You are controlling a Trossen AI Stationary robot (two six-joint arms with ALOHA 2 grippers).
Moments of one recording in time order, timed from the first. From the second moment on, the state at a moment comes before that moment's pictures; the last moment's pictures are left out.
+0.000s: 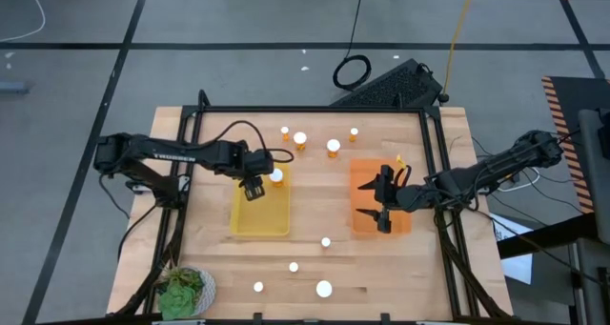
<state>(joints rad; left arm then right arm) 0.11 1.45 0.99 -0.88 -0.25 -0.22 0.36 1.00 0.63 -0.24 0.42 0.24</state>
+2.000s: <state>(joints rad) 0.10 1.29 0.93 -0.72 -0.28 -0.18 0.14 1.00 0.57 0.02 0.42 0.20</state>
